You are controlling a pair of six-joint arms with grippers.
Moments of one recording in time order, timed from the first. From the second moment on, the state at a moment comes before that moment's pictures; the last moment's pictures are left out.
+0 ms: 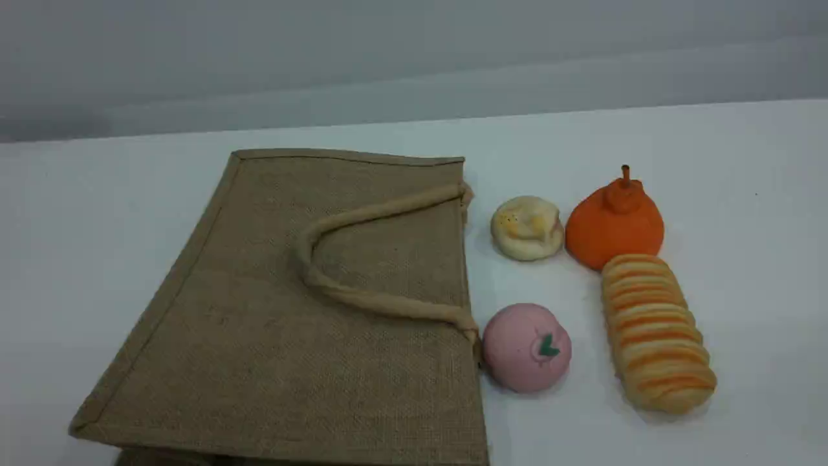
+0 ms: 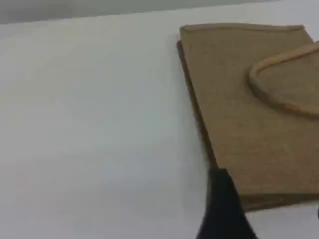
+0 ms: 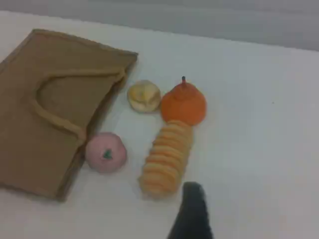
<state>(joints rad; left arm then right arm) -0.04 0.00 -0.51 -0.08 1.09 0.12 0.04 0.00 -0.50 0.16 1.07 -0.10</state>
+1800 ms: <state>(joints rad) -0.04 0.14 -0.67 -0.16 1.06 0.12 0.04 0.07 -0.53 0.30 0.98 -0.14</state>
